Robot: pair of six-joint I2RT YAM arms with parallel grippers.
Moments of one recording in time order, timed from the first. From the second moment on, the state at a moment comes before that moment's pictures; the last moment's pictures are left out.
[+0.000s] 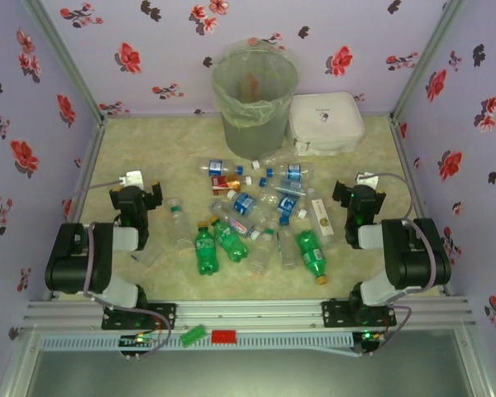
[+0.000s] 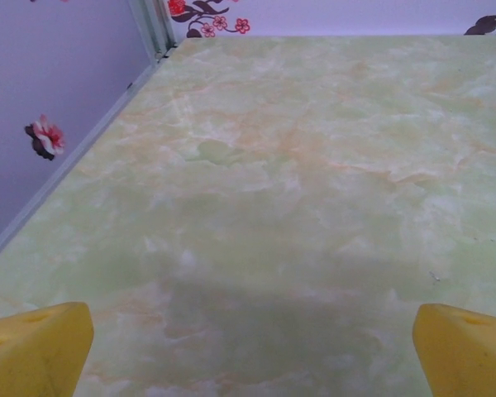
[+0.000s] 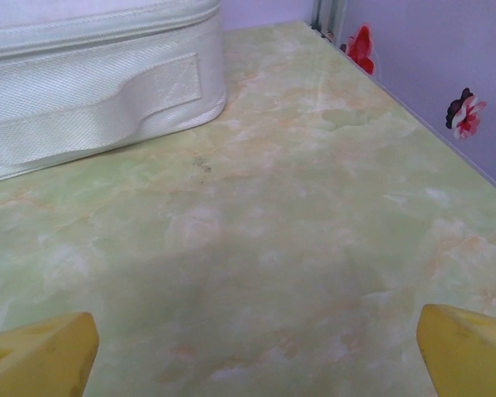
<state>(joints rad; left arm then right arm) -0.05 1.48 0.37 0.74 -0.31 0.00 0.05 1.50 0.36 0.73 0.30 0.13</state>
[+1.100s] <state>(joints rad) -0.57 1.50 0.92 0.12 -0.15 -0.44 0.26 1.40 0.98 -0.81 -0.09 0.37</state>
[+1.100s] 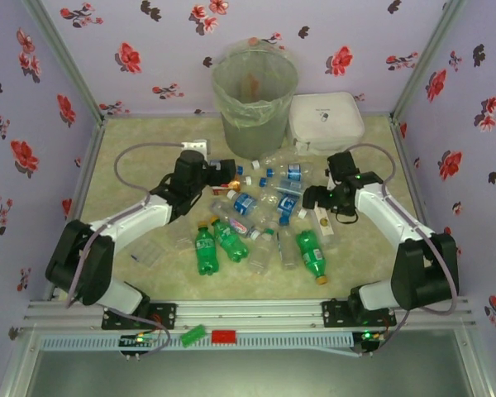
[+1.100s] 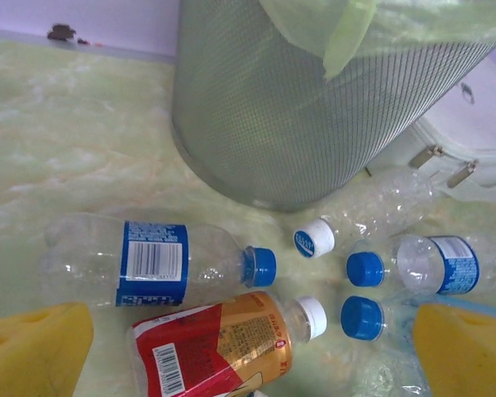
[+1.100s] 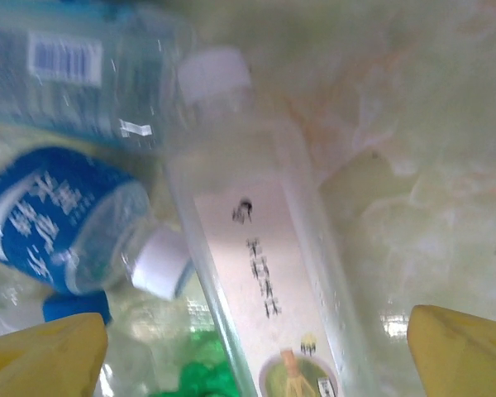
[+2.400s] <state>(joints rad) -0.56 1.43 0.85 0.06 -0.27 -0.47 0.29 1.60 0.92 -0.73 -0.02 0.35</state>
